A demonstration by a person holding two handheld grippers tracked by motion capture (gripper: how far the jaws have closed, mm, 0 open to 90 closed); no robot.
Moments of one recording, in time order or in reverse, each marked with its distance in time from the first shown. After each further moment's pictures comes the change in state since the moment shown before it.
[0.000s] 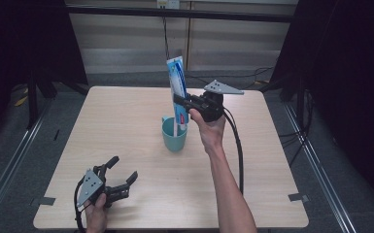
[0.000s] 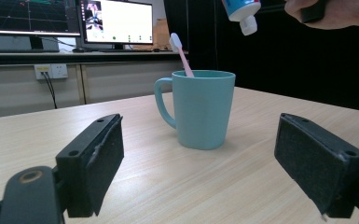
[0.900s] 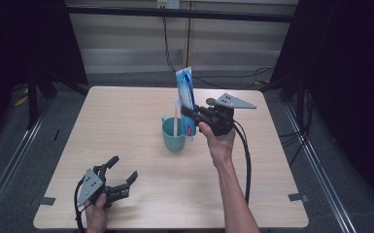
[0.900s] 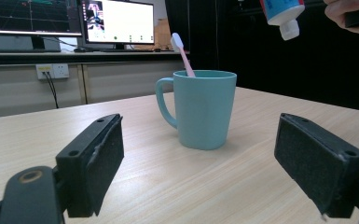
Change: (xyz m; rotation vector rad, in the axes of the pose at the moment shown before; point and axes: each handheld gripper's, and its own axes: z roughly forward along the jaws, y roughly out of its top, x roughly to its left) left arm 0.000 0.000 0.000 0.002 0.008 -0.003; right arm 0.014 -0.014 -0.040 -0.013 0.012 0.007
